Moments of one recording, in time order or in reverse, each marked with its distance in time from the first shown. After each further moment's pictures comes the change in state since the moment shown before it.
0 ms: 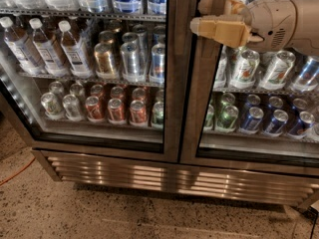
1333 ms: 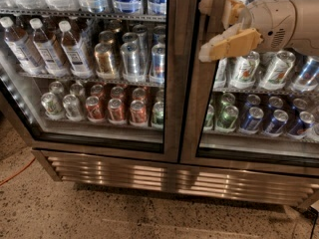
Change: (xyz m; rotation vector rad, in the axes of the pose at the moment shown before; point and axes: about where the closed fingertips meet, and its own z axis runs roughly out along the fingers) arm 0.000 0.000 0.000 0.000 0.000 0.000
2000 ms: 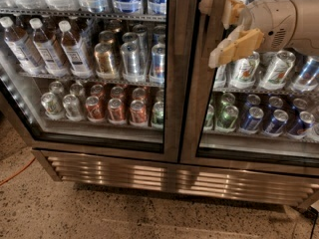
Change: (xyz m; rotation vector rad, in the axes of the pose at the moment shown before) arm 0.000 0.000 0.000 0.000 0.000 0.000
